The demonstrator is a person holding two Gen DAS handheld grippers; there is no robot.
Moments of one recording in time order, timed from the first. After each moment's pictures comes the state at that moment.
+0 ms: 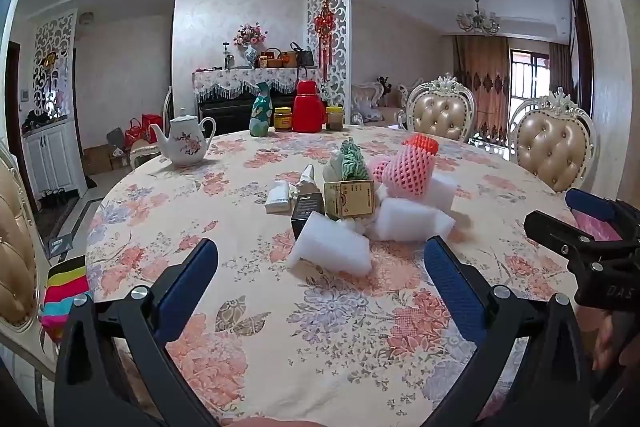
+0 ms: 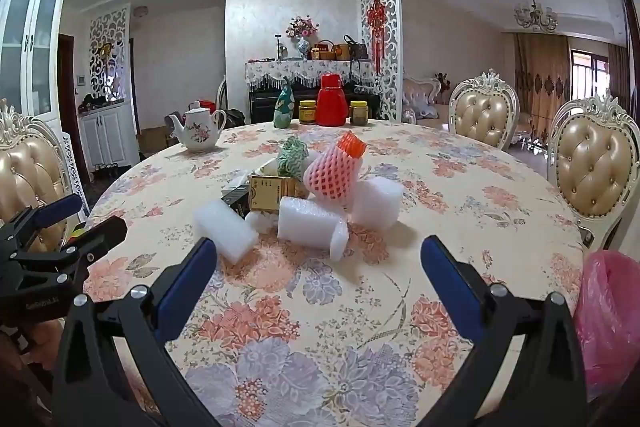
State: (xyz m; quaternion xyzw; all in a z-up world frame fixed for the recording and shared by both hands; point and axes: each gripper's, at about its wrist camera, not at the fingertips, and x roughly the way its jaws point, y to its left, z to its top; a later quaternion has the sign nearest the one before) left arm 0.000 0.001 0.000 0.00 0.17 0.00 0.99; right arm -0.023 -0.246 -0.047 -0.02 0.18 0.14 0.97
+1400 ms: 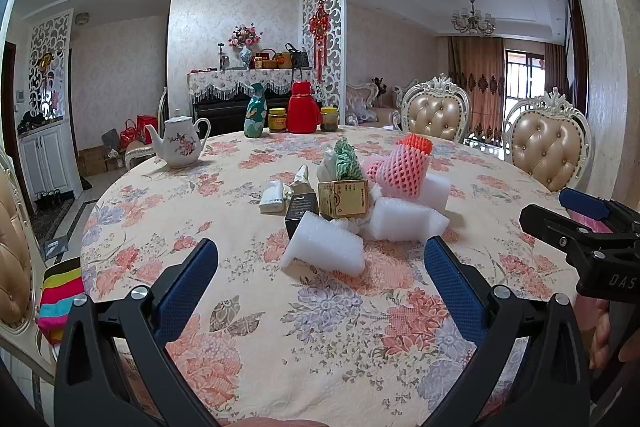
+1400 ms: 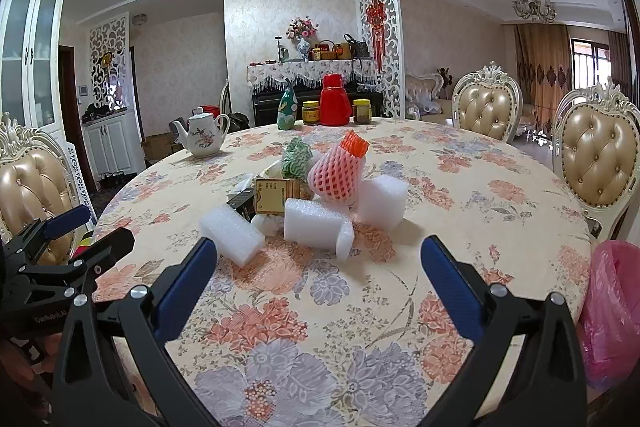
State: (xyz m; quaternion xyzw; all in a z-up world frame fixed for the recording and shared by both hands) left arm -0.002 -0.002 0.001 0.00 0.17 -0.01 0.99; right arm -0.028 -0.255 -0.045 0.01 0.18 0.15 0.97
